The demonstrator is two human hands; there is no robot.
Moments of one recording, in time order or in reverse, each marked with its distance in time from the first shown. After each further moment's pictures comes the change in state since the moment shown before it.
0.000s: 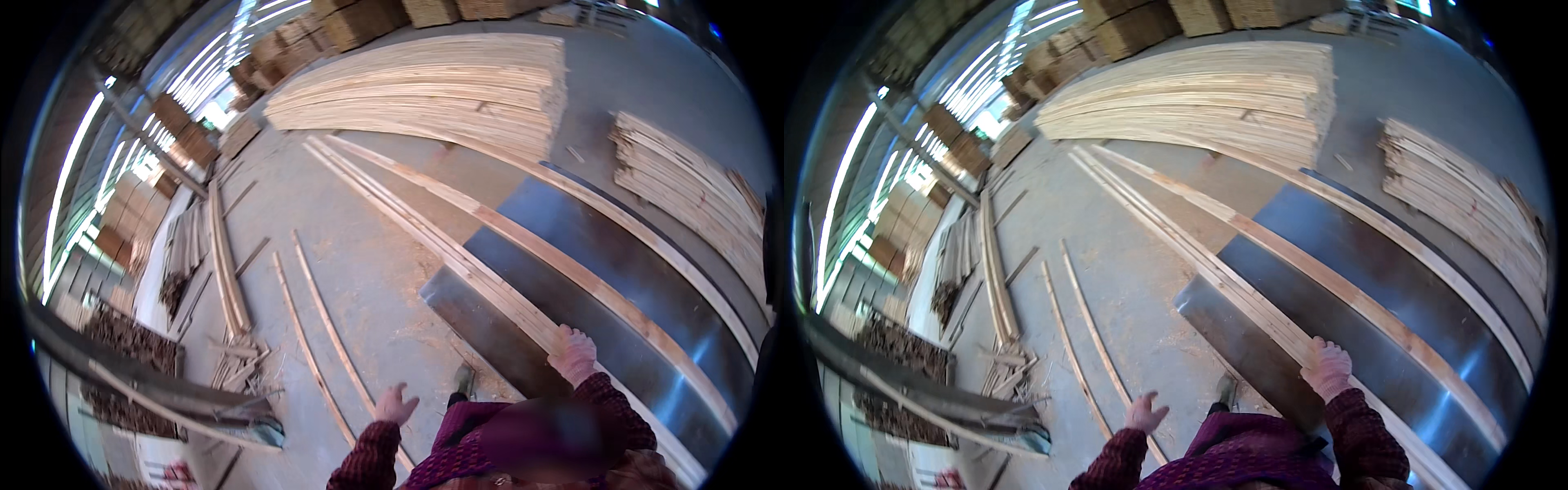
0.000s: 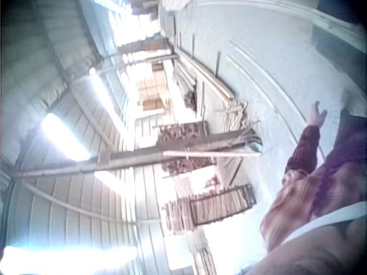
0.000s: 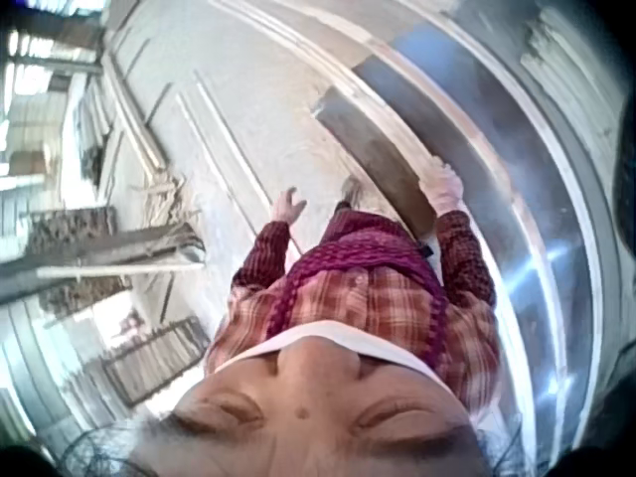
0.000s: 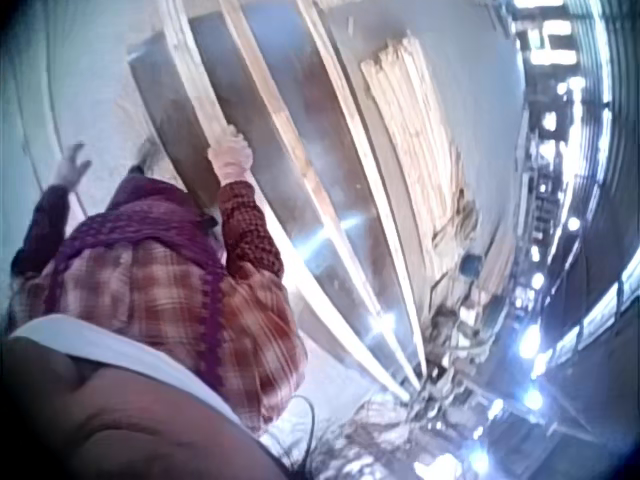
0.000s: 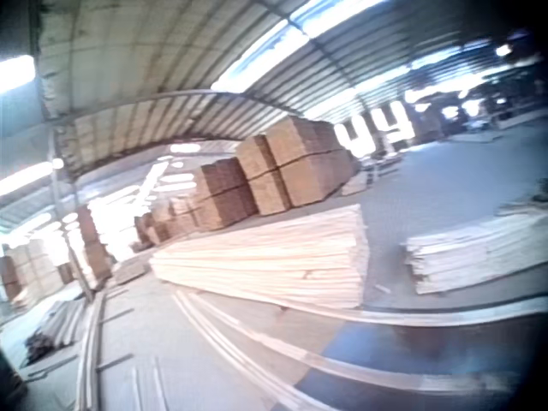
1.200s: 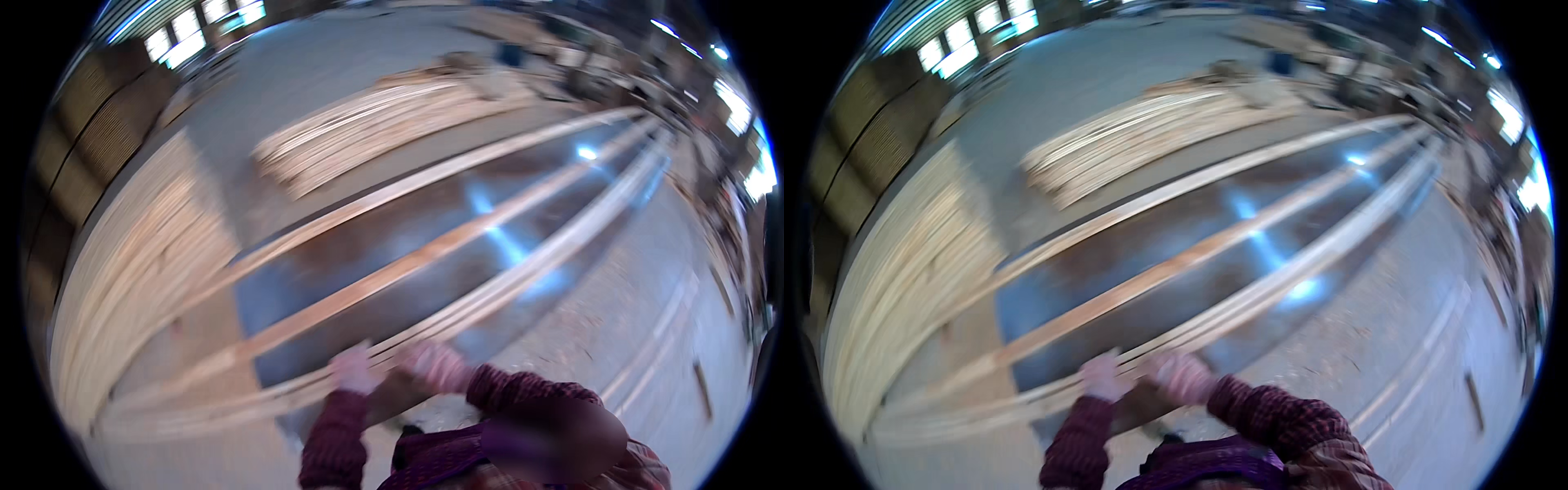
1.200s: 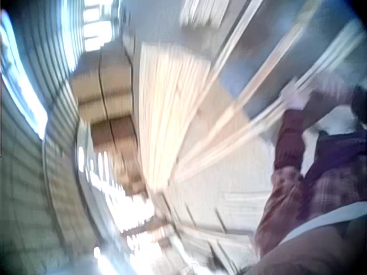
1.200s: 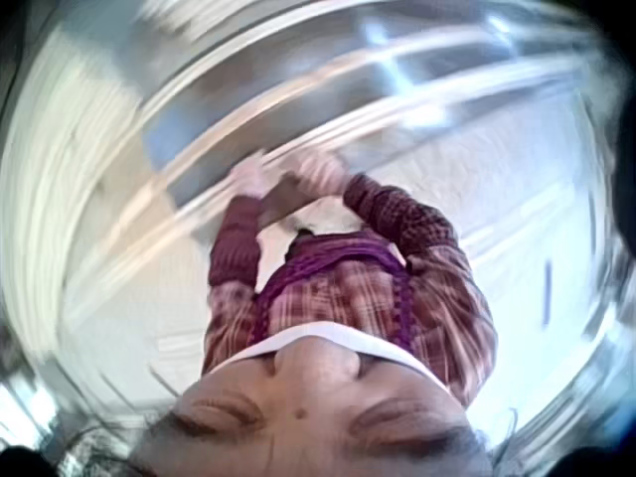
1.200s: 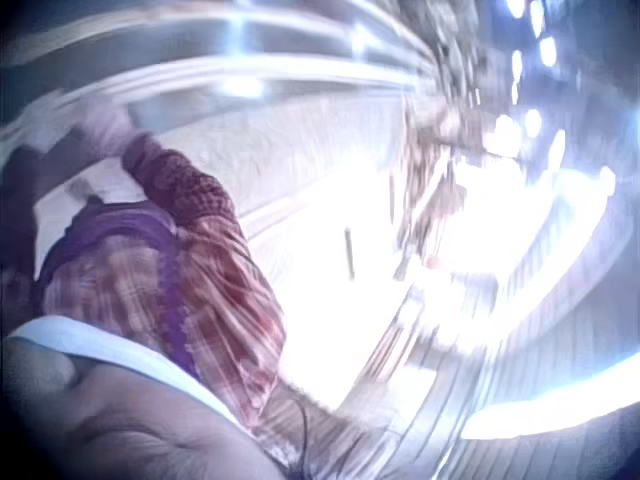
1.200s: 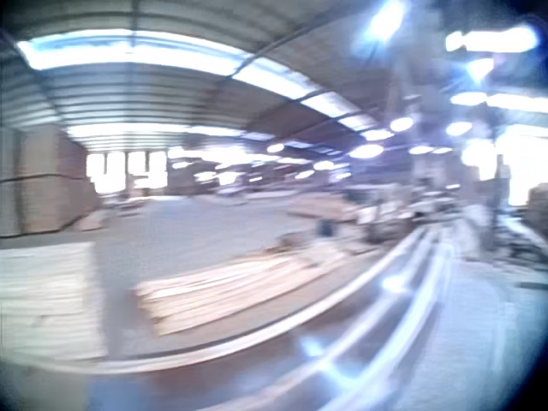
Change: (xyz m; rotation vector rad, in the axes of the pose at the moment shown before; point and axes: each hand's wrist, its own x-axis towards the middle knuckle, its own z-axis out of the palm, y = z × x) left_hand 0.126 0.362 0.039 0.563 -0.307 1.477; right_hand -0.090 -0.071 -0.006 0.064 0.143 0.145
